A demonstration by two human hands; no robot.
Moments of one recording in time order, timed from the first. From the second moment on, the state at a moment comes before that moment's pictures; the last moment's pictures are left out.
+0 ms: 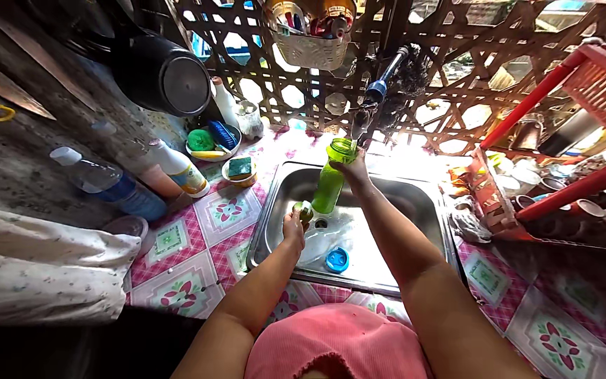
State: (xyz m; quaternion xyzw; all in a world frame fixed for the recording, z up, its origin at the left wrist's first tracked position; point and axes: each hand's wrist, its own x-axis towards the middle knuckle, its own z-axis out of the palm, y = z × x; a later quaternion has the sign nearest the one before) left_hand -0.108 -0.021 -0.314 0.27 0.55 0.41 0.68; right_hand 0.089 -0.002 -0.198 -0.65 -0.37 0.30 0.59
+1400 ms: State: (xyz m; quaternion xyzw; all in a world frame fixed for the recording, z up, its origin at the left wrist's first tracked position) left_hand -0.110 -0.024 -0.315 0.24 0.54 0.43 0.69; right_hand 0.103 -0.023 -0.181 -0.74 -0.46 0.16 0.47
